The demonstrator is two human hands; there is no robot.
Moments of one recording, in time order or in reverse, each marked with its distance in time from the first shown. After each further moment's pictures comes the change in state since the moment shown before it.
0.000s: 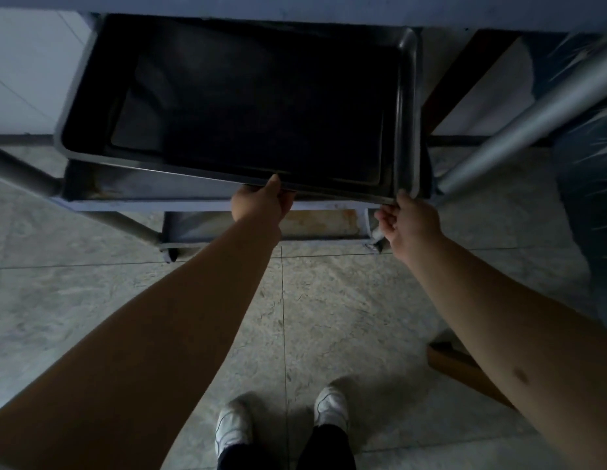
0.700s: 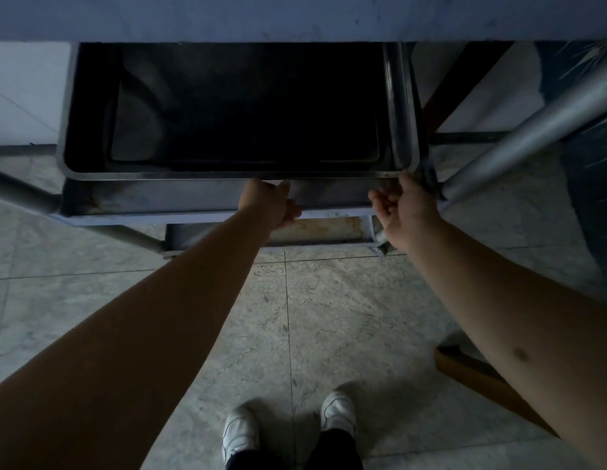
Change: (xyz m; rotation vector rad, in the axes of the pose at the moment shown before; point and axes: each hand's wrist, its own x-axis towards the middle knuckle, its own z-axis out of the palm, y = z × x) left_hand 0.005 0.022 0.012 0.622 -0.202 0.067; right_hand 0.014 -0.018 0.024 0.158 -0.087 0.057
